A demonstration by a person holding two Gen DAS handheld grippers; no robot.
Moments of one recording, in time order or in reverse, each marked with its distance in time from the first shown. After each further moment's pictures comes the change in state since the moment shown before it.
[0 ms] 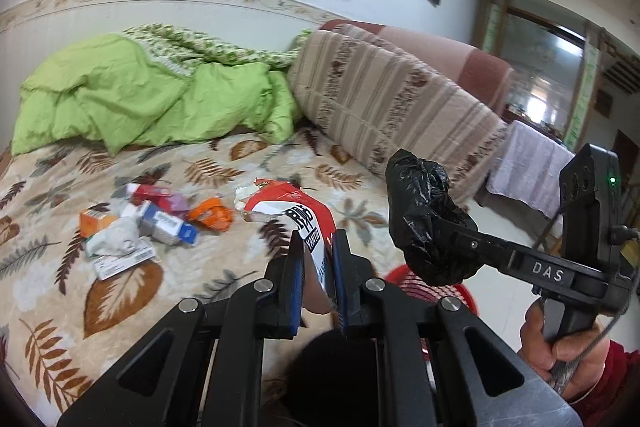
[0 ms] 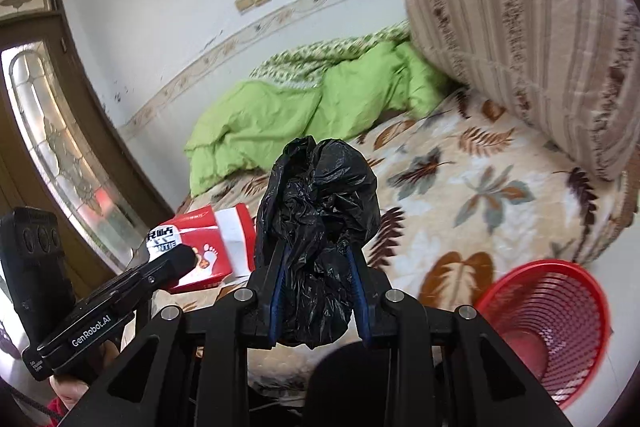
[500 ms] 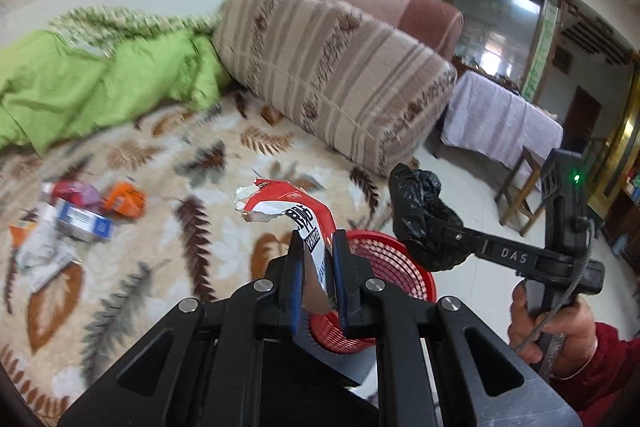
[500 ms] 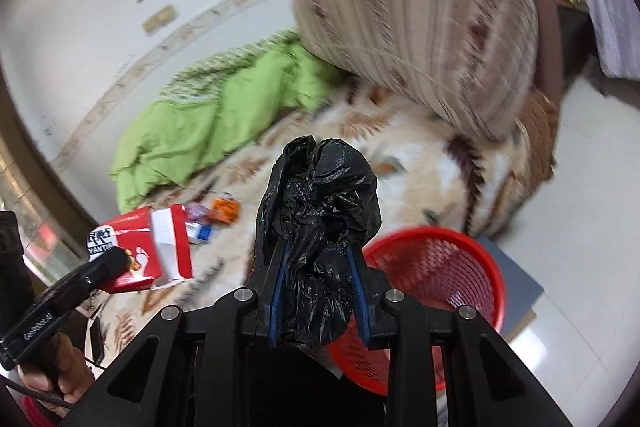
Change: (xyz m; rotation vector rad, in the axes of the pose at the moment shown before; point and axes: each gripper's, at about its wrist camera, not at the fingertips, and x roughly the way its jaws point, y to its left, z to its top) left arm 0.076 -0.068 -0.006 0.087 0.178 -0.178; right arm -0.052 -0.111 -0.015 0.159 0.024 -0.249
